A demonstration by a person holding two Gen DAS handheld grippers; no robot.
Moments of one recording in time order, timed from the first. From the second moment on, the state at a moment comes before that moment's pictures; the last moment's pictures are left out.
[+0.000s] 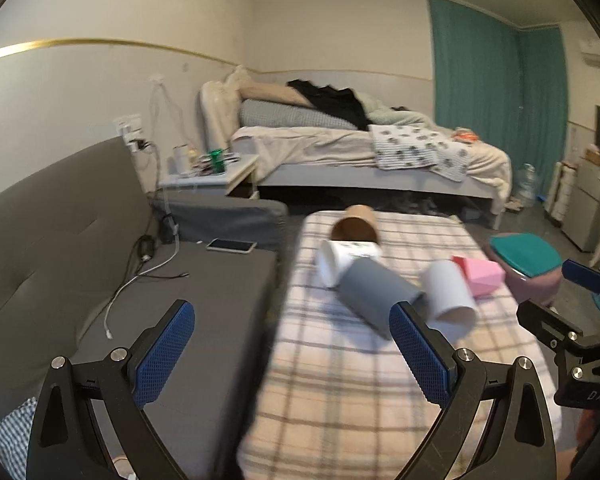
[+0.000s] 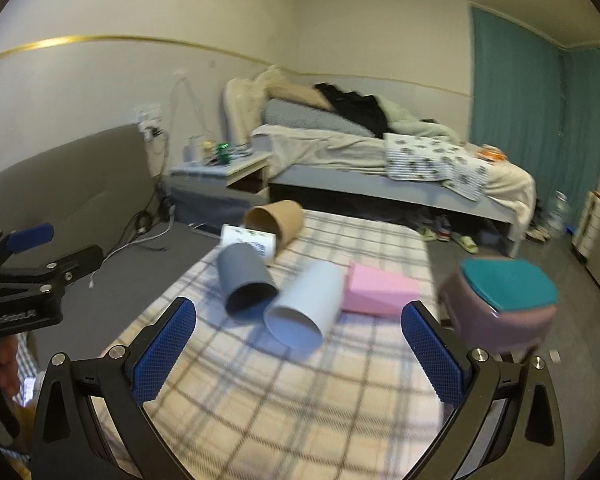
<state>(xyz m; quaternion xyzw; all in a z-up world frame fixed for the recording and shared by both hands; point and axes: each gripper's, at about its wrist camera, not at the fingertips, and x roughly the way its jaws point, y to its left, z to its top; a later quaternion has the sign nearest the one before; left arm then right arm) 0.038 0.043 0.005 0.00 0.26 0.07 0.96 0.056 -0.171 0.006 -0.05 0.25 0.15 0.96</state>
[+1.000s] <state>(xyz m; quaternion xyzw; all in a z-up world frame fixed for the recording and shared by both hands) 0.107 0.112 -0.061 -0.08 0.34 0.12 0.93 0.250 -0.034 -0.099 -0.19 0.49 0.17 0.84</state>
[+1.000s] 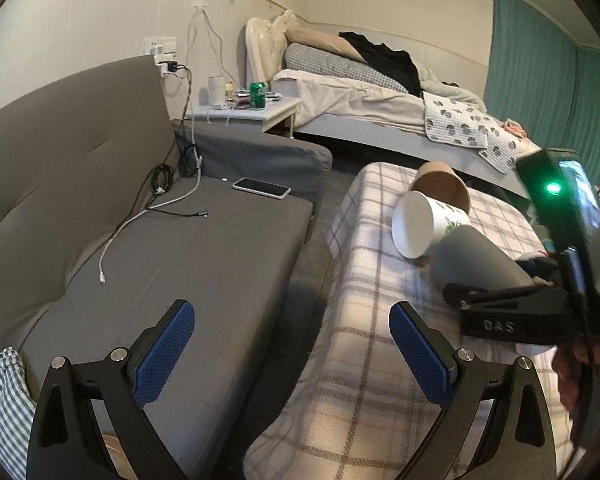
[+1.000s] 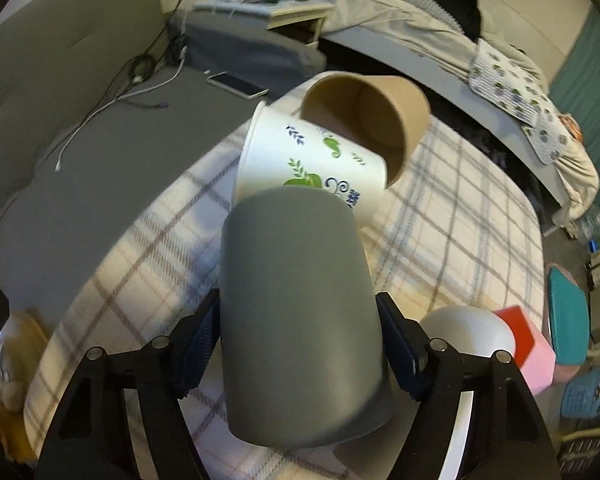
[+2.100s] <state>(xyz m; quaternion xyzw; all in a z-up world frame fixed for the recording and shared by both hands) 0.056 0.041 -0.049 -0.03 0.35 0.05 0.94 0.064 -0.131 -0.077 -0.02 0.41 0.02 0.91</state>
